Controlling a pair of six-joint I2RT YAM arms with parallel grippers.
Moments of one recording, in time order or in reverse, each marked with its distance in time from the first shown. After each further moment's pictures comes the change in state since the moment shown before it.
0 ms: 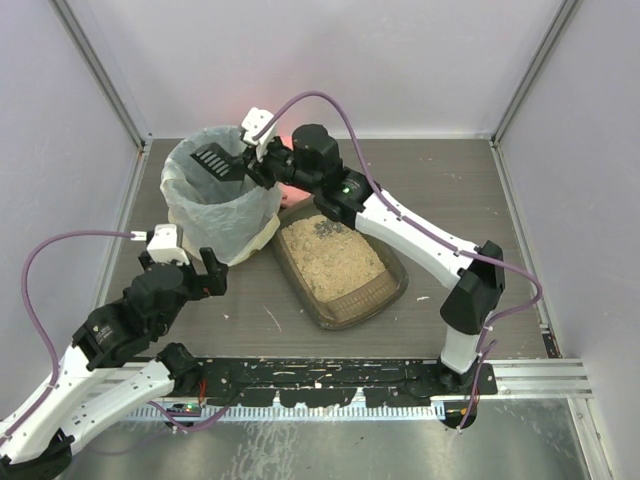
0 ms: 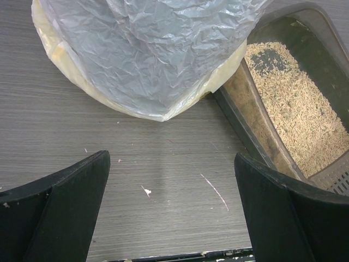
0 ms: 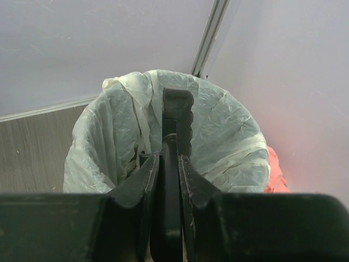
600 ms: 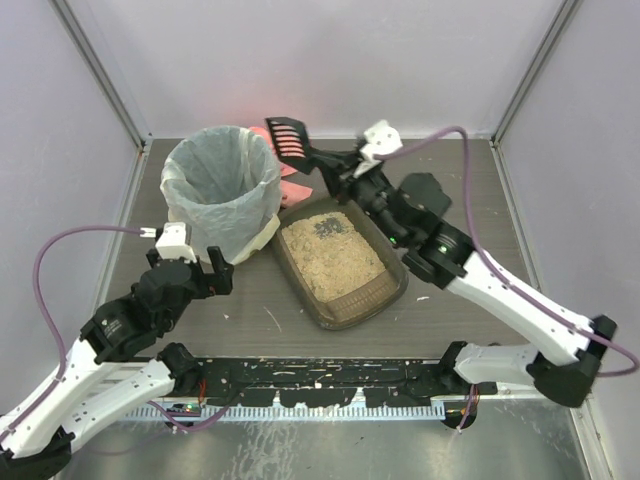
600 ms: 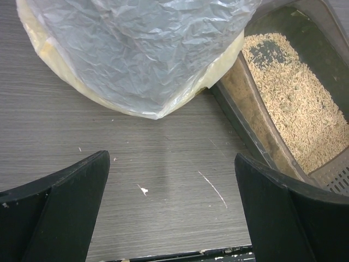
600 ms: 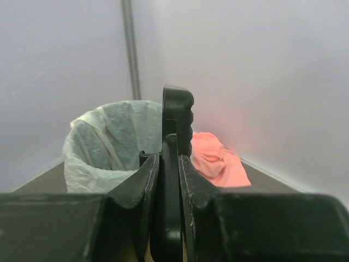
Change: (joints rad) left arm 0.000 0.026 -0.011 0.014 0.016 0.000; right arm 0.044 -0.556 -0.473 0.164 0.373 0.140
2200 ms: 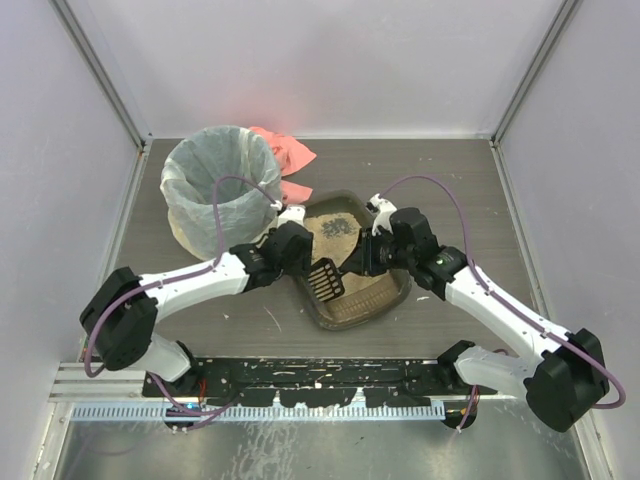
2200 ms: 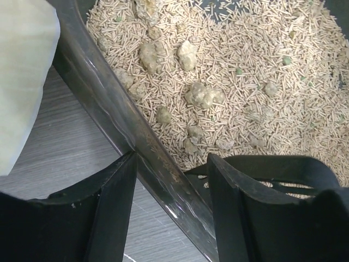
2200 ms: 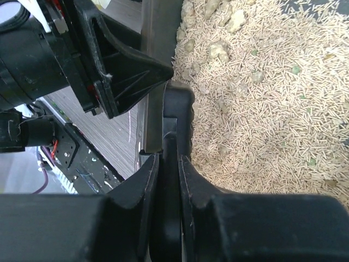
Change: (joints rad) left arm -0.078 0.946 0.090 0.572 0.198 -0.037; right arm -0.315 -0.146 -0.535 -0.439 -0.520 0.508
